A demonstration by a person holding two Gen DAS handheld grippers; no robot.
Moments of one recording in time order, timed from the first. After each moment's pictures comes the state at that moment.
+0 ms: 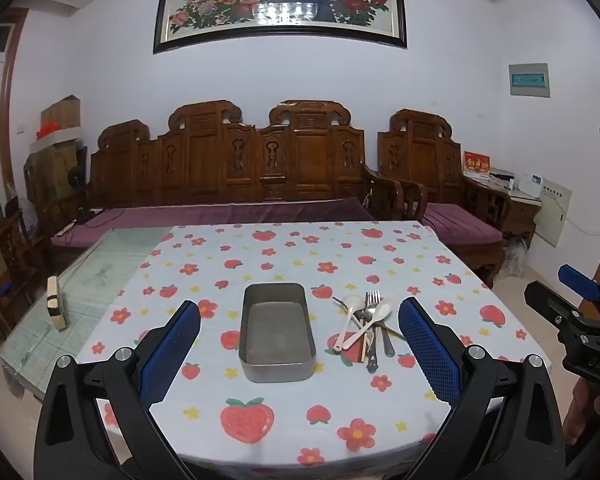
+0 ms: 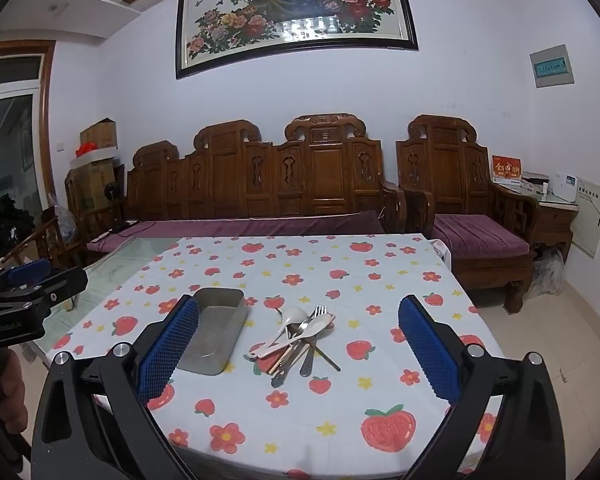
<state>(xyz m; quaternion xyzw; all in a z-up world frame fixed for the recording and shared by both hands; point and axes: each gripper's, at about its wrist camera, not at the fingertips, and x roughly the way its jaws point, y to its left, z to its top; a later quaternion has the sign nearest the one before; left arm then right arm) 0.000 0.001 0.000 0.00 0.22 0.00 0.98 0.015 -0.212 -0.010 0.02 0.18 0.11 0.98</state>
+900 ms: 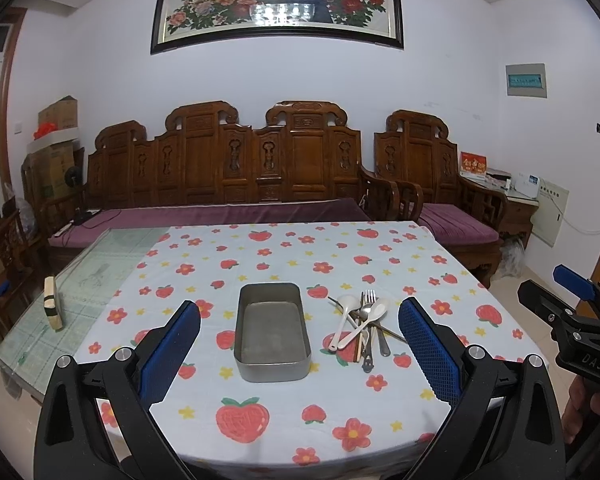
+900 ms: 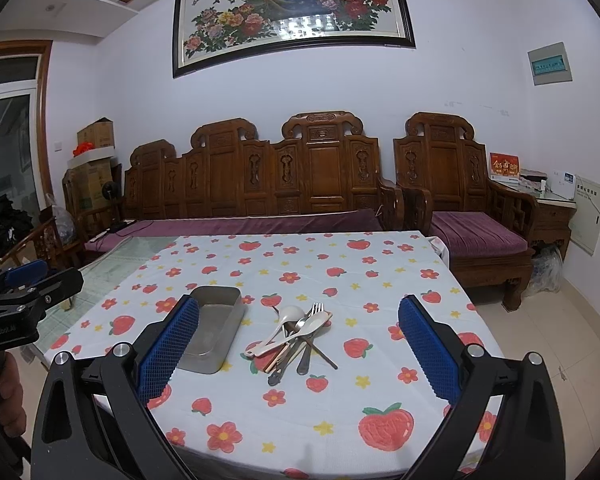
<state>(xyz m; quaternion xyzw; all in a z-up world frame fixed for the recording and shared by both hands) 0.002 -0.021 -0.004 0.00 0.22 -0.01 0.98 0.016 -0.216 -0.009 0.02 0.18 0.11 0.98</state>
